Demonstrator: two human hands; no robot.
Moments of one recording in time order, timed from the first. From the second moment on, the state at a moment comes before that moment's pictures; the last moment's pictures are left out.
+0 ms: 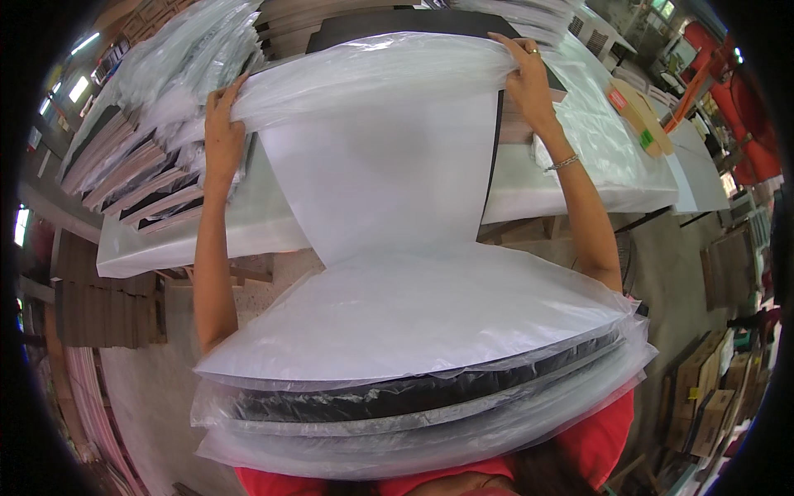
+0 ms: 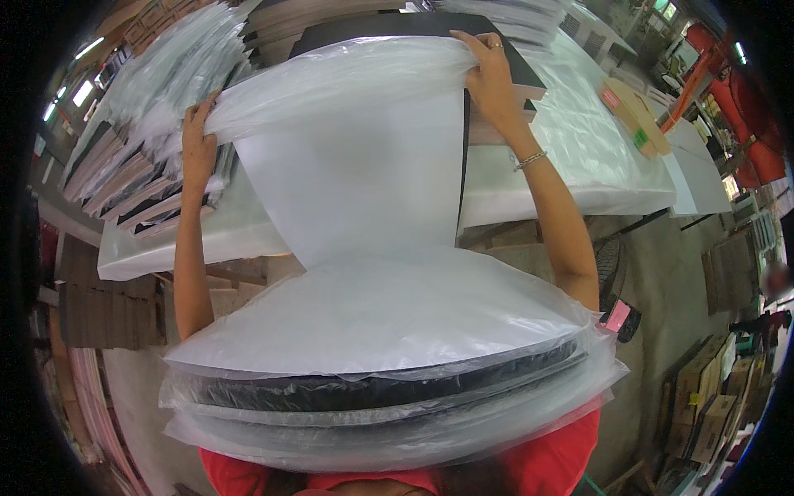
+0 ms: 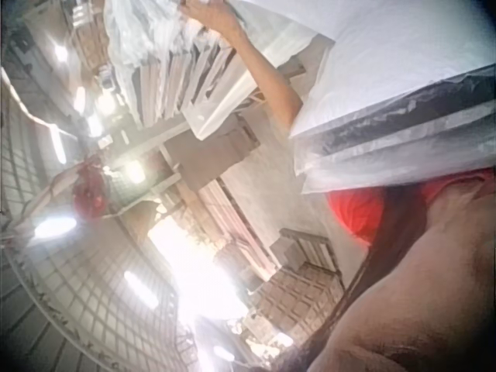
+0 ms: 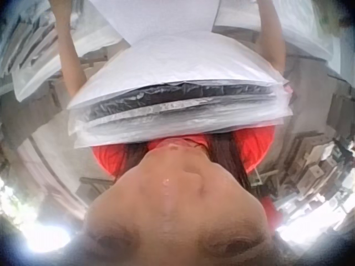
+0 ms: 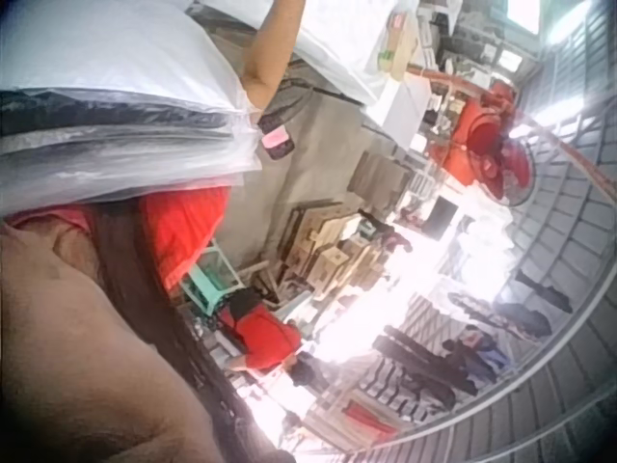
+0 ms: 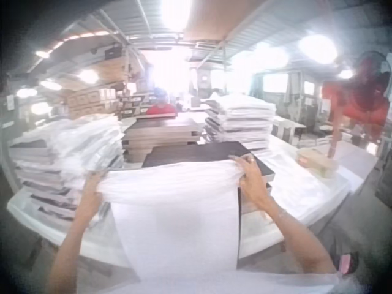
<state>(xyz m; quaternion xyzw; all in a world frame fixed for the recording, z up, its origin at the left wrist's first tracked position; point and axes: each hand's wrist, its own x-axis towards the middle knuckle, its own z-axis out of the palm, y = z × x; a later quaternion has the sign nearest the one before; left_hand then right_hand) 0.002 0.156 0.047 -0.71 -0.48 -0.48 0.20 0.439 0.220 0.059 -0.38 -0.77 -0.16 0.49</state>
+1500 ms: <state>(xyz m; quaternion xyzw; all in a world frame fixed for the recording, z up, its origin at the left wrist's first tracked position) -0.060 0.053 -0.301 -0.55 -0.63 -0.31 -0.46 0.569 0.173 -0.141 -0.72 -0.49 -0.17 0.47</state>
